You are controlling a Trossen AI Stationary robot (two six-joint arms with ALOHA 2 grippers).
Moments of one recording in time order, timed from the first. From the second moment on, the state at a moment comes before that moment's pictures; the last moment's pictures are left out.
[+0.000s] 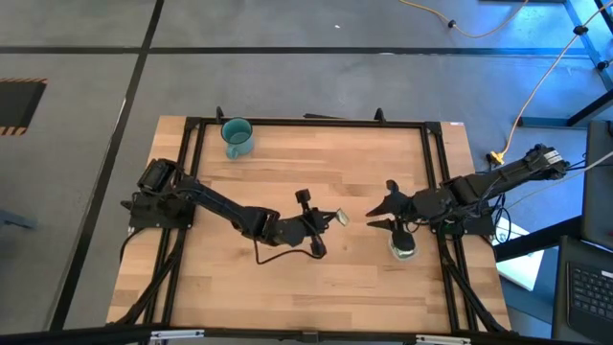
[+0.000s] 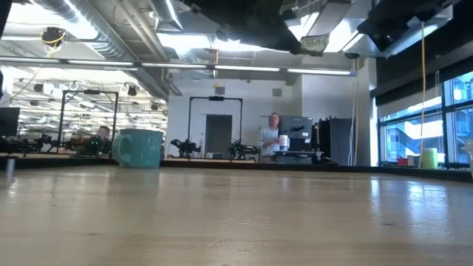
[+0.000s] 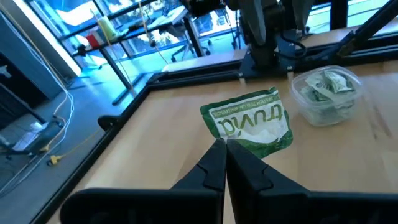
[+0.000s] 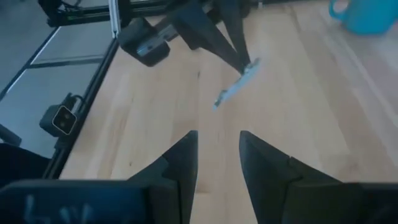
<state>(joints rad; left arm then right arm) -0.31 1.83 1.17 0.29 -0.74 0.08 0.37 0.89 0.68 -0.31 0.22 0.28</state>
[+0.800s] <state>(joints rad) -0.29 1.83 1.18 0.34 -0.87 0.18 0.29 1.10 0.68 -0.17 0.25 0.30</state>
